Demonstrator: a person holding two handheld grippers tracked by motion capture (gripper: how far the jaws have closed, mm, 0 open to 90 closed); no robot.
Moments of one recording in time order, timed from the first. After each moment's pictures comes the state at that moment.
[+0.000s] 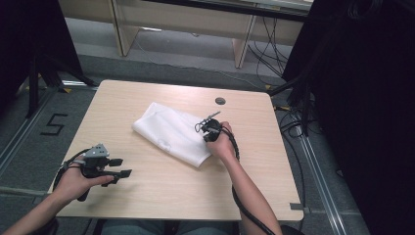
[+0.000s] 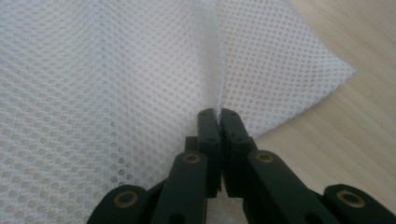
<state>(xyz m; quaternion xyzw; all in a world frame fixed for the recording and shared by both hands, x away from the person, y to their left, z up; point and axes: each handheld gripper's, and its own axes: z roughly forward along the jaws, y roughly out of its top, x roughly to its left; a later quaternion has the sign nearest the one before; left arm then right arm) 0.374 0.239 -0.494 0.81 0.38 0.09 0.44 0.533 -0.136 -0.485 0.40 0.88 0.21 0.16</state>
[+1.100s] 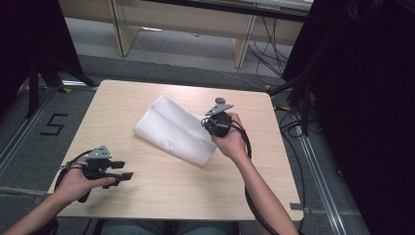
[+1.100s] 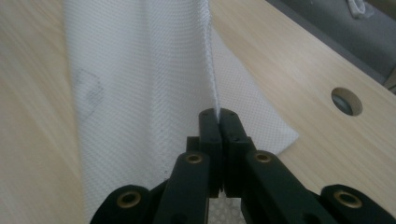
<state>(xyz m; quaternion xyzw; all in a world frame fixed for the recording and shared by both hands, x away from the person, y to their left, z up) 0.373 0.235 -0.496 0.82 0.37 0.07 0.44 0.490 -0.147 -0.403 0.32 0.87 0.32 0.21</state>
